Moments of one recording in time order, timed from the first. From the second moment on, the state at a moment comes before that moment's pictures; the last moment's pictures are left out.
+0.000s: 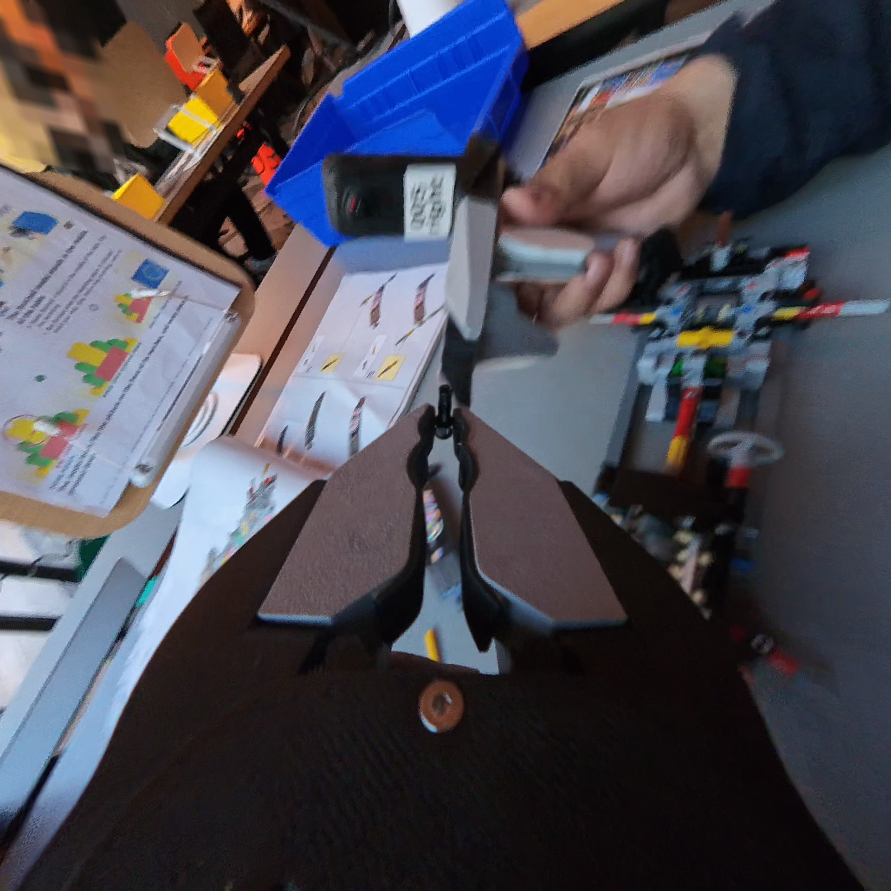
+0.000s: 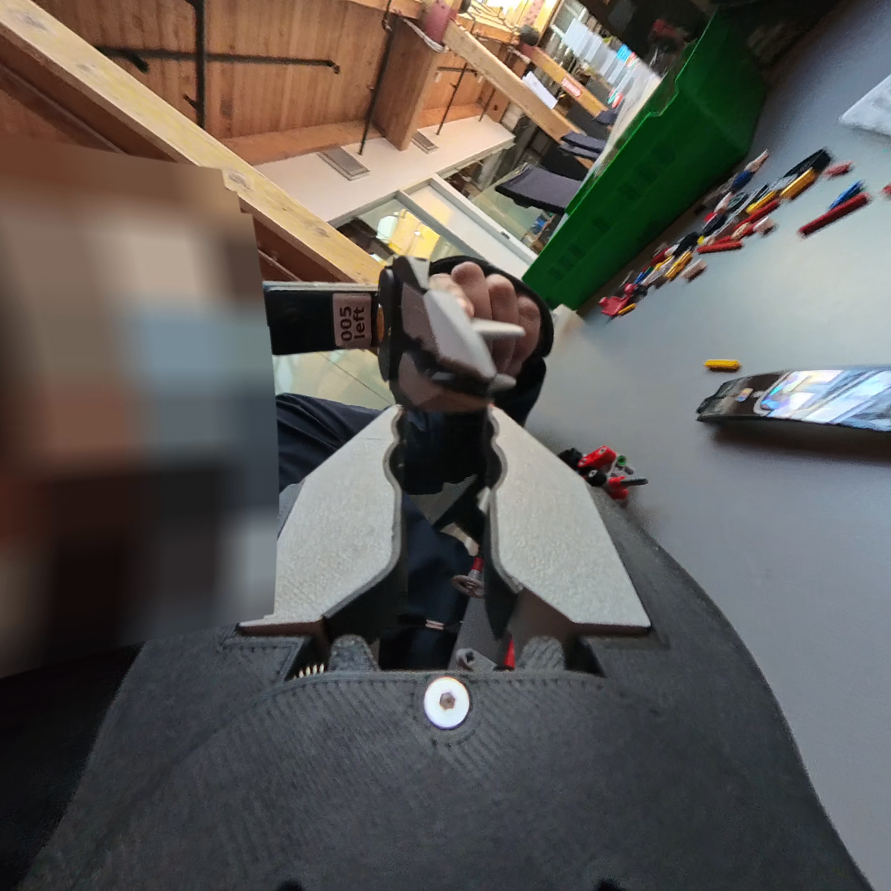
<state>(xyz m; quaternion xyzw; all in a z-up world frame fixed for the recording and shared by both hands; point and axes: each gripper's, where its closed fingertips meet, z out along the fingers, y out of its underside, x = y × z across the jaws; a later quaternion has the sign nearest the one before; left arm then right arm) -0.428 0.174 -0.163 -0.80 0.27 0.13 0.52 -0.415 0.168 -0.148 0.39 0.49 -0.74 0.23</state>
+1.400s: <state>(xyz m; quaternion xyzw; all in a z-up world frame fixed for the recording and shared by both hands) -0.528 0.069 -0.272 -0.94 0.09 -0.09 0.32 -0.515 0.105 -0.273 0.22 0.92 -0.32 -0.02</state>
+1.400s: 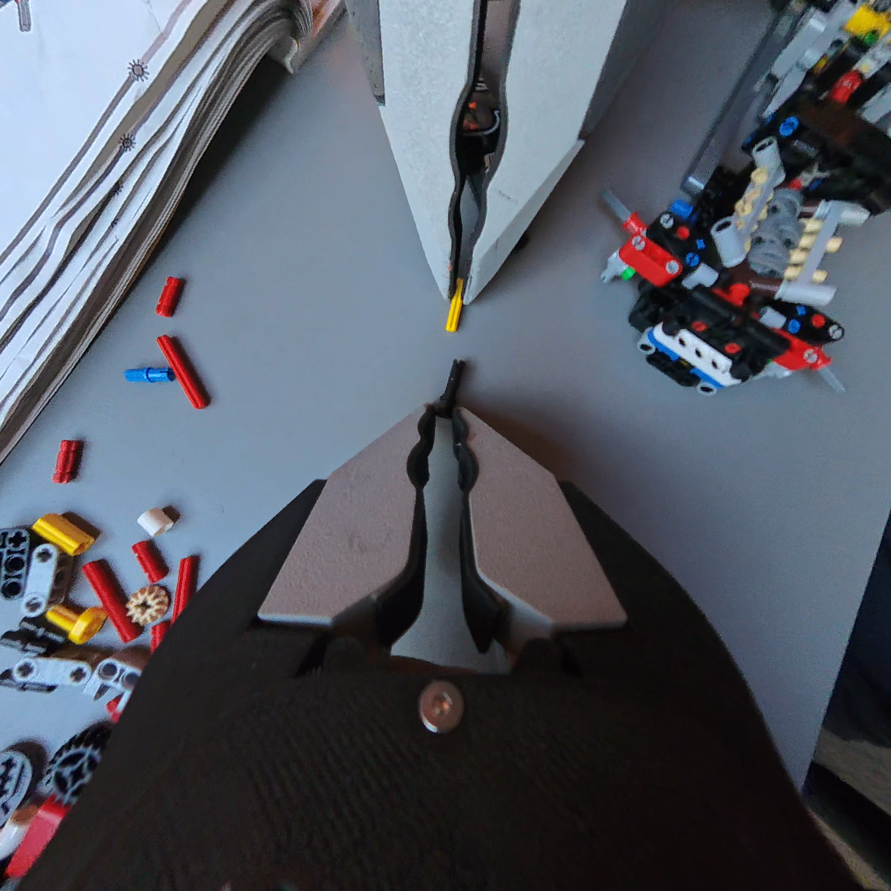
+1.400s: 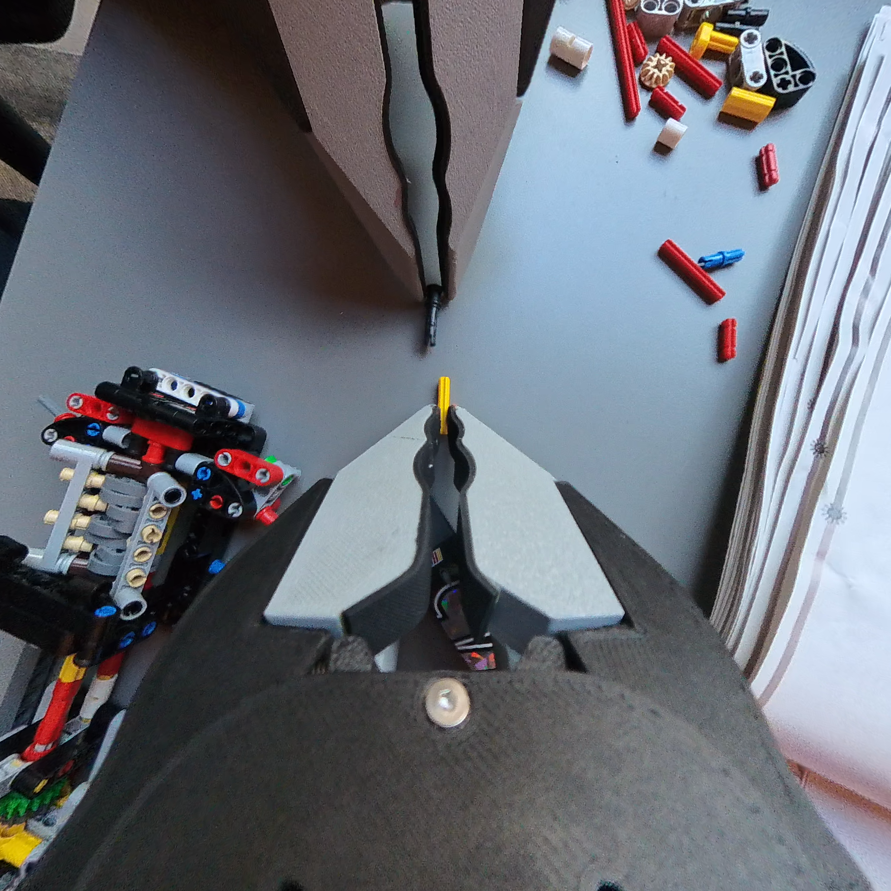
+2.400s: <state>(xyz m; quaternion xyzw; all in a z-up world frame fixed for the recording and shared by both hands) -0.444 0.211 -0.244 -0.90 0.23 -0.12 0.34 -0.392 0.301 -0.228 0.45 0.77 -0.44 -0.13</state>
